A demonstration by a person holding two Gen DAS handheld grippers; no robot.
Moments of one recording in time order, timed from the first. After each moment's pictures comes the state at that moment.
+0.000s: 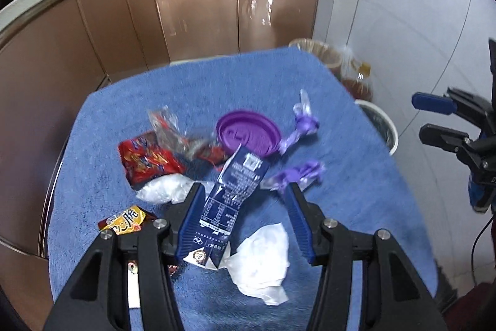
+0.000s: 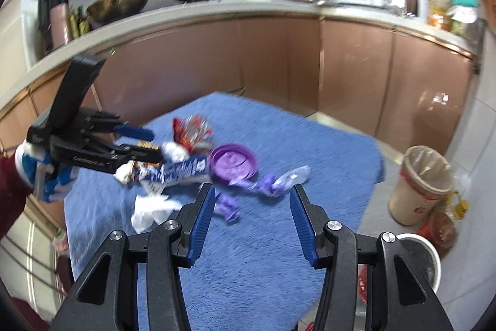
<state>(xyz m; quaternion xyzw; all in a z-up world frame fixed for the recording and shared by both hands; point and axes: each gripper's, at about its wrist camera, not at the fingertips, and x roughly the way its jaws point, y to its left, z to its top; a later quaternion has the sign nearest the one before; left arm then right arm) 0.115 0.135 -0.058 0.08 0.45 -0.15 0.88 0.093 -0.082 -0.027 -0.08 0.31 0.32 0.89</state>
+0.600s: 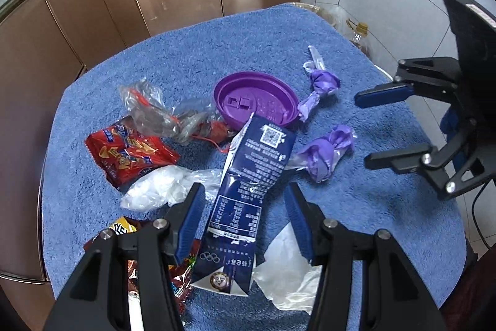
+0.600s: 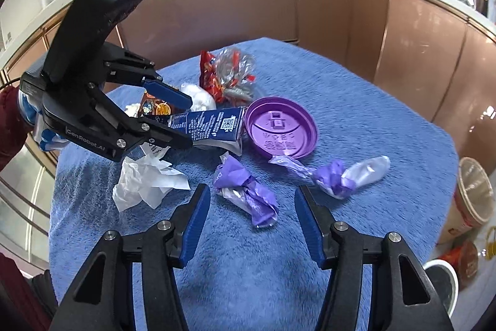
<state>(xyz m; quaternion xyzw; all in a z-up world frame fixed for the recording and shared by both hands) 0.150 0.138 -0.101 0.13 0.50 -0.18 0.84 0.150 -0.005 -0.099 -0.15 0.37 0.41 0.82</state>
